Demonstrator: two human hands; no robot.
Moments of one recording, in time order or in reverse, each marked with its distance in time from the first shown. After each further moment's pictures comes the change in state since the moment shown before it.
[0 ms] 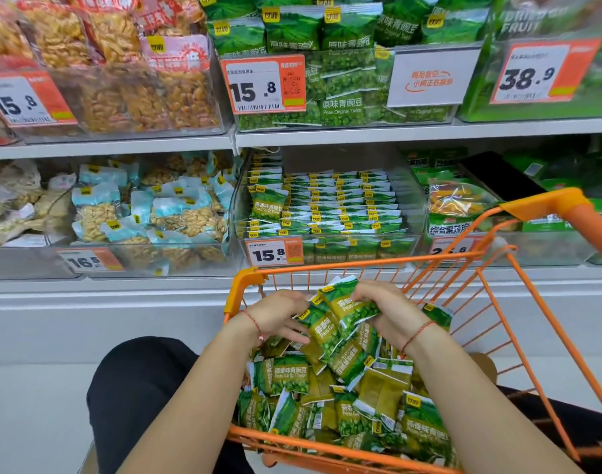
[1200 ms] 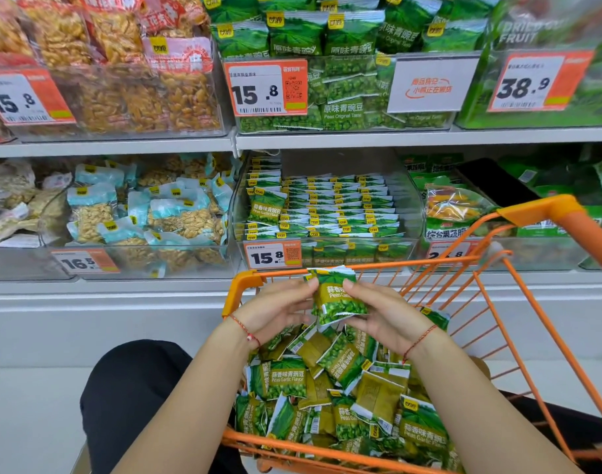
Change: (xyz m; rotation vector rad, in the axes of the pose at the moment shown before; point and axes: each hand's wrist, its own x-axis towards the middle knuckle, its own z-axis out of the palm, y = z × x) left_hand -0.007 0.001 -0.007 -0.217 -0.147 0.251; right_hand -0.010 -0.003 0.000 0.159 -0.159 -0.011
